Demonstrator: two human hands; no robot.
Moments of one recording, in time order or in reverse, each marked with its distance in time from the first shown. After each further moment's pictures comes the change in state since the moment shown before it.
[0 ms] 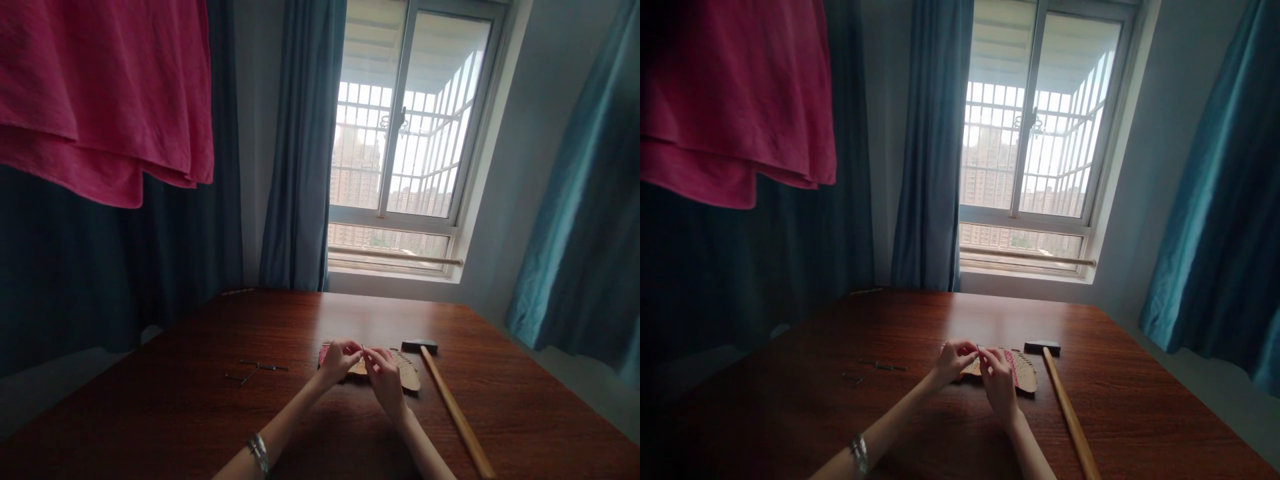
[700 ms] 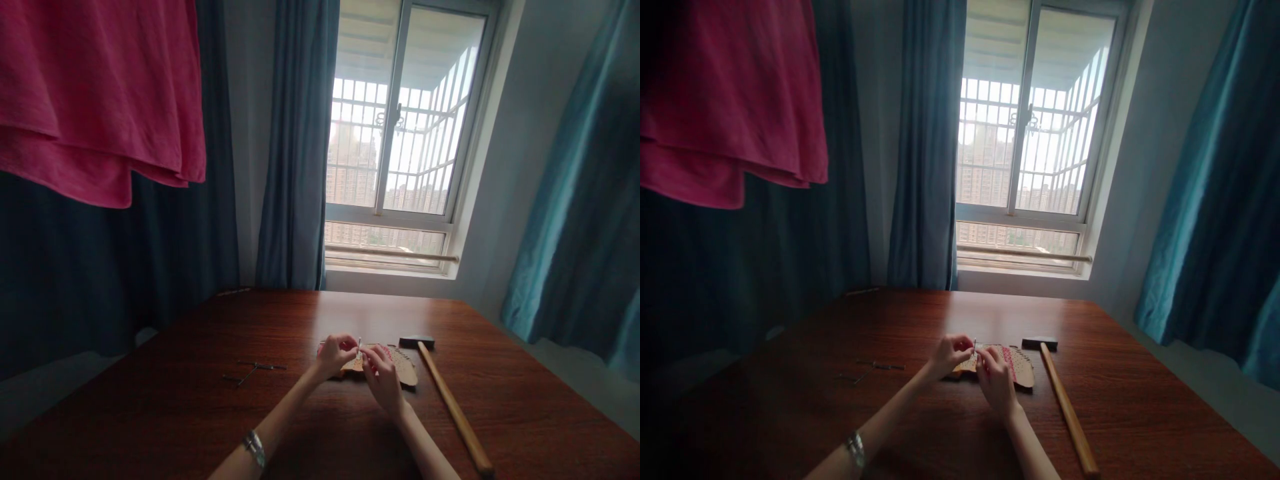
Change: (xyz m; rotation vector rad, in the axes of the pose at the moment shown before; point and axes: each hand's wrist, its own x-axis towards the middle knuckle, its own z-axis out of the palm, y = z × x) left_hand 0.007 -0.009 -0.007 0.080 -0.060 0.005; right_hand -0.002 -0.008 -0.004 -0.099 -0.071 -0.082
